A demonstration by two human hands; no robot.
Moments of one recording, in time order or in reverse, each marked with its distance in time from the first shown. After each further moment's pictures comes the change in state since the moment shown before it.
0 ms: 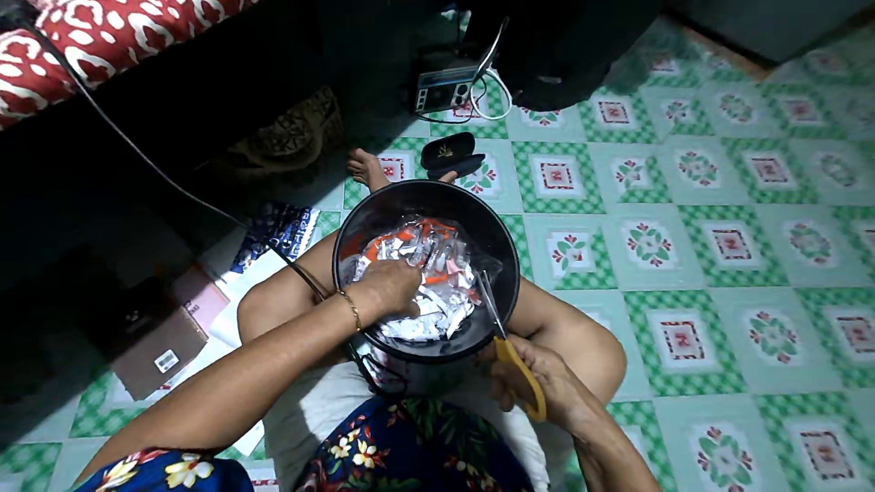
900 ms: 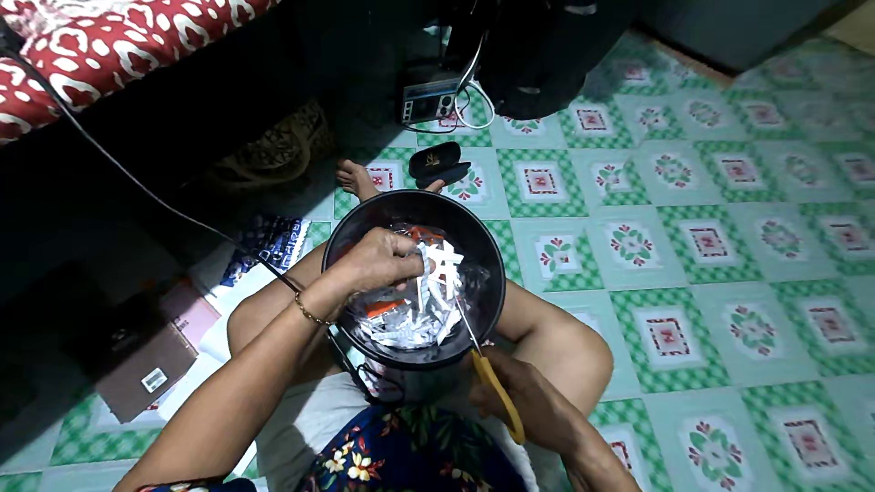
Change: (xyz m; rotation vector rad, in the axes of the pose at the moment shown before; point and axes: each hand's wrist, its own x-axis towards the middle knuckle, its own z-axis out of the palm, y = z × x) left_hand -0.023 -0.013 -0.022 -1.027 0.342 0.241; right_hand -0.005 0.000 0.008 -0.188 -0.047 -0.089
